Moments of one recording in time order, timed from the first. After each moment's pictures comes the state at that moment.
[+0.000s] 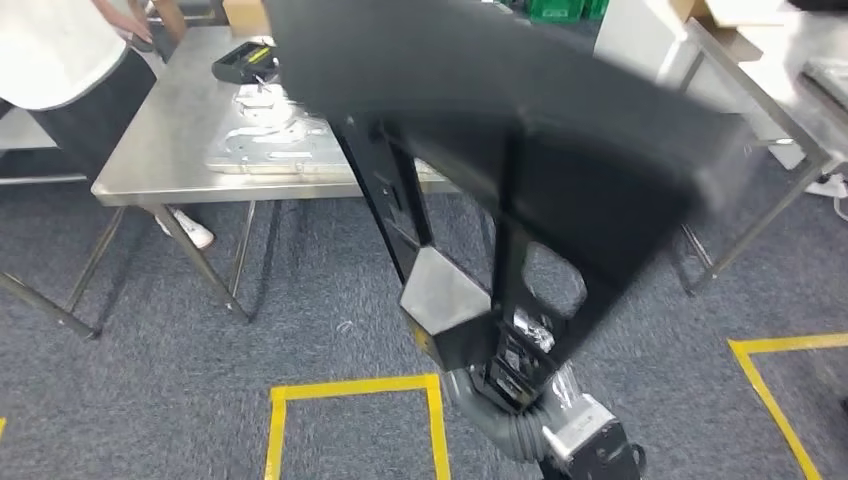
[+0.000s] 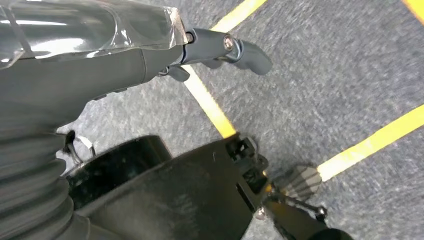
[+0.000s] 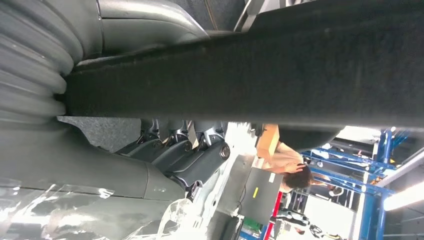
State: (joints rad) left arm -0.10 0.00 -1.20 -0.21 0.66 0.49 -0.06; right arm -0.19 -0.33 0.77 -1.86 0.27 -0.47 0.06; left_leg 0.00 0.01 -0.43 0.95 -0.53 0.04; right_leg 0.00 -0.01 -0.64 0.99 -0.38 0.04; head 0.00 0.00
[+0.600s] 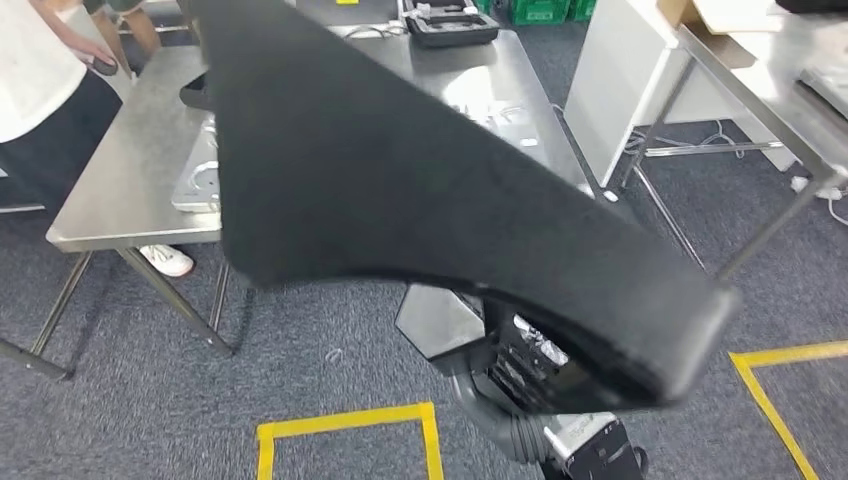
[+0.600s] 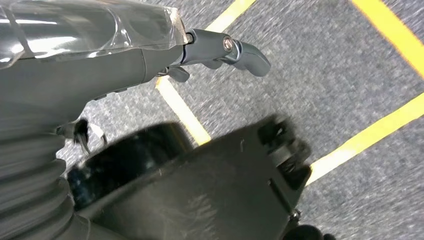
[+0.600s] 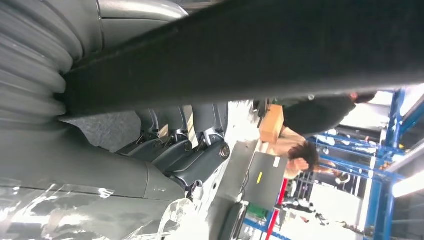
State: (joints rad) left arm -0.09 0.00 -1.20 -0.21 0.66 0.49 -0.06; right arm -0.19 -0.33 0.77 -1.86 0.27 -0.47 0.06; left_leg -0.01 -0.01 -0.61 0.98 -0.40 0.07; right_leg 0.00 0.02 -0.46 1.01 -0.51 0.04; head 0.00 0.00
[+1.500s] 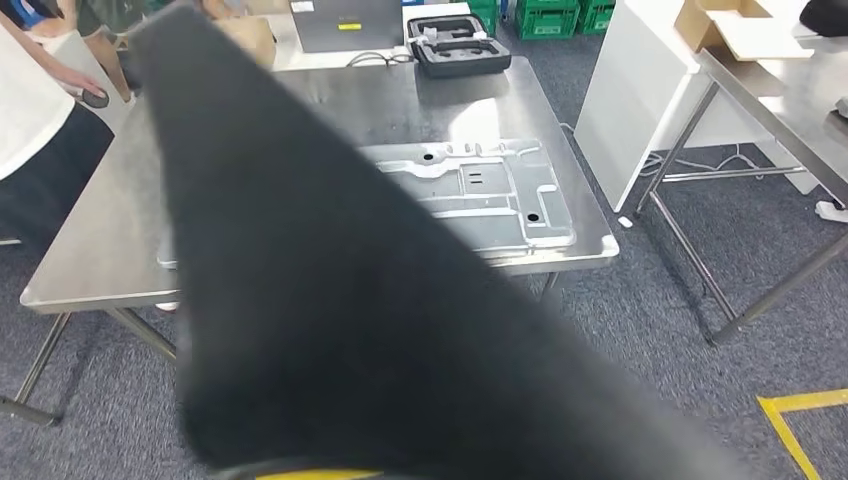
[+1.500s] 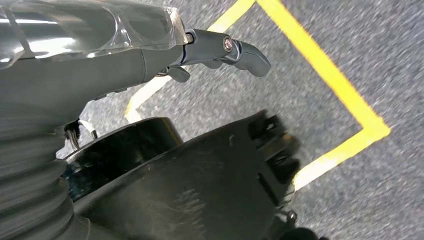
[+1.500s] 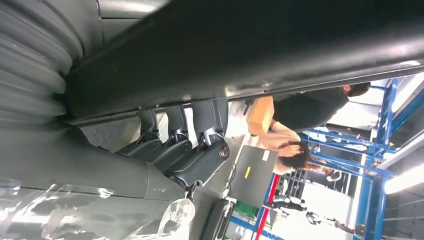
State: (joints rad) left arm -0.10 0.00 -1.20 -0.21 0.67 0.49 -0.06; right arm -0.20 -0.33 0.77 -1.85 0.26 -0.47 0.04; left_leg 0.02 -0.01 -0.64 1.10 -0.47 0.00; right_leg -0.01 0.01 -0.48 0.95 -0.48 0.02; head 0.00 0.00
